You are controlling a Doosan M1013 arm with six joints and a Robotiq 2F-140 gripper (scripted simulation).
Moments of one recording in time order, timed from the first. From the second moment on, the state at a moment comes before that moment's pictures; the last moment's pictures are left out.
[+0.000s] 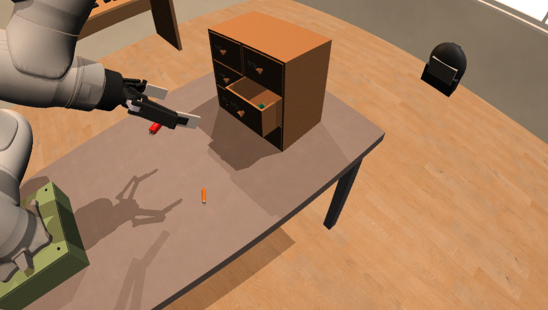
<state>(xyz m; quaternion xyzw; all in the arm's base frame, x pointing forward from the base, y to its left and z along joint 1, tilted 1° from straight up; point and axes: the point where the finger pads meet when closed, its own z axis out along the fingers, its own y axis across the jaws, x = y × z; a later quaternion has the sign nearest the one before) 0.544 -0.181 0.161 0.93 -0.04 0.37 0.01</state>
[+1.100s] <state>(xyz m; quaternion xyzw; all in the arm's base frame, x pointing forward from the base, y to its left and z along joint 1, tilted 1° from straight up) 0.545 -0.181 0.186 1.00 -0.04 0.05 0.00</state>
